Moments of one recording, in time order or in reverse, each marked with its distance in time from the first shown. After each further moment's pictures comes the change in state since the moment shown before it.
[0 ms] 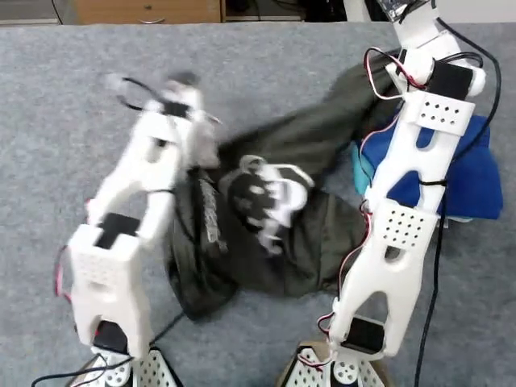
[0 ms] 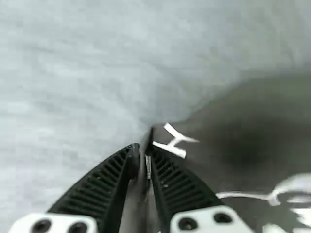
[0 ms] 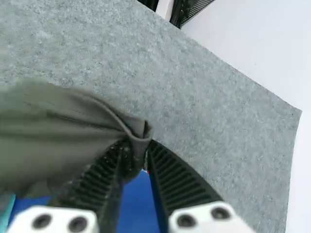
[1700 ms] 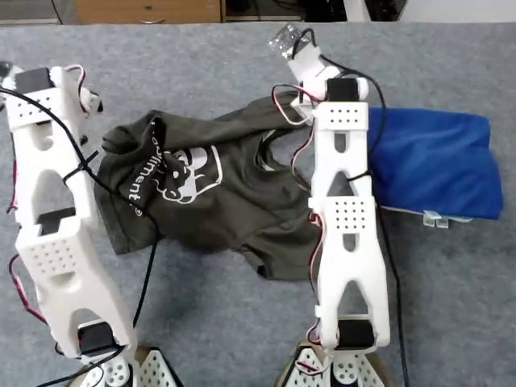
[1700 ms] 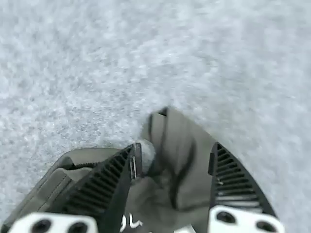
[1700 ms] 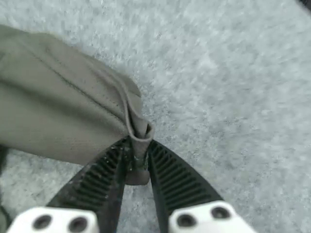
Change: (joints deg) left arm -25.1 8.4 -24.7 12.0 32.0; right arm -17.1 22.1 -1.3 -5.5 -3.4
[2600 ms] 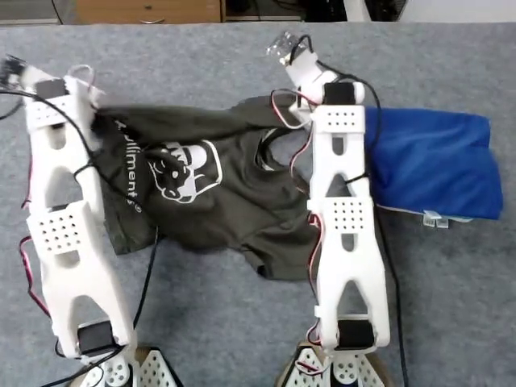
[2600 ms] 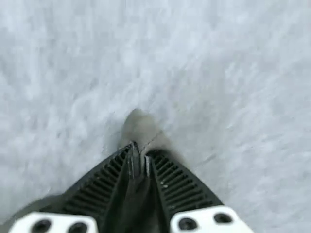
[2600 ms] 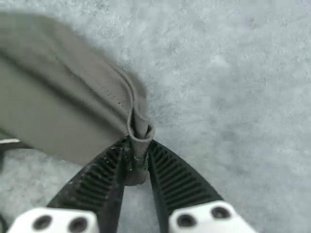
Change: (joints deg) left arm -0.8 15.4 -14.0 -17.2 -3.9; right arm -0.2 3.4 -0.2 -1.1 0.9
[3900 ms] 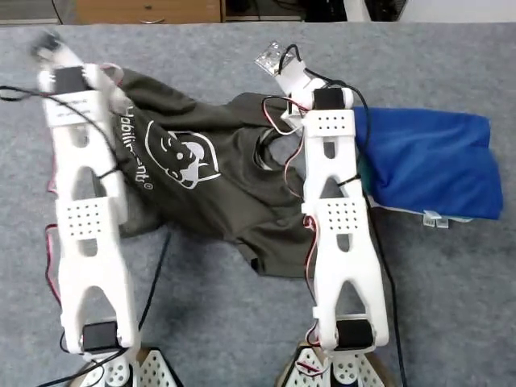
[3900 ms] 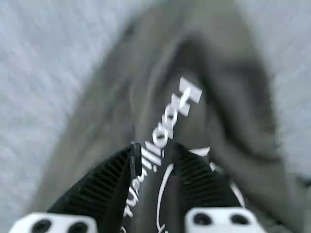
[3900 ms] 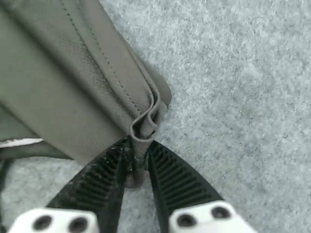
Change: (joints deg) left arm 8.8 15.9 -33.5 33.3 -13.2; right arm -1.8 1.8 0.0 -1.5 1.5
